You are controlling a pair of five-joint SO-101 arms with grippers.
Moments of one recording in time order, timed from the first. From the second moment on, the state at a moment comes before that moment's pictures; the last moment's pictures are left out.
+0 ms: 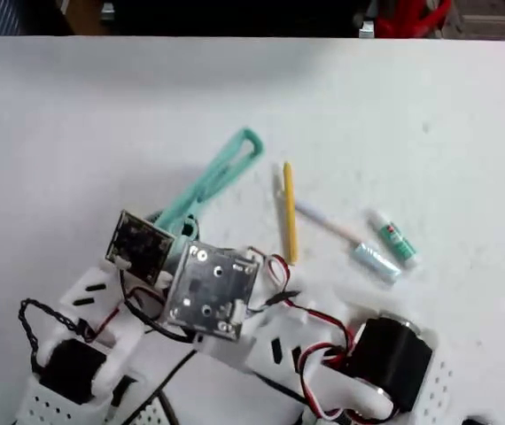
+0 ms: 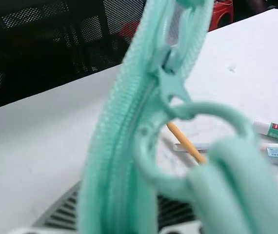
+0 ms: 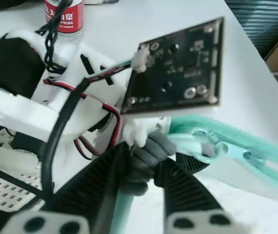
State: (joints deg) left arm 18.6 -85.5 70.7 50.8 -5.5; right arm -70.2 -51.7 12.8 81.3 20.8
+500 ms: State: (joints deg) left arm 18.4 -84.7 70.9 51.0 -5.5; right arm -40.4 -51.9 25.5 70.6 33.5
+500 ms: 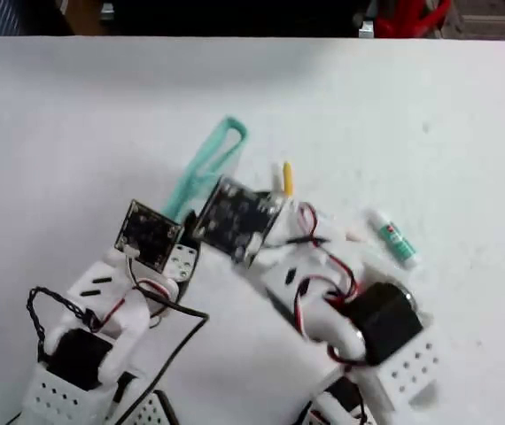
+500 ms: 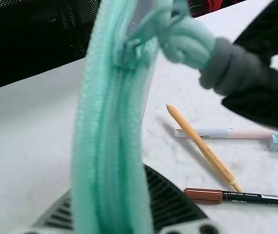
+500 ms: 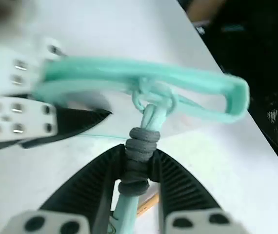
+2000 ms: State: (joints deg) left arm 21.3 -104.0 78.8 58.0 -6.8; right arm -50.9 -51.9 16.4 74.1 20.0
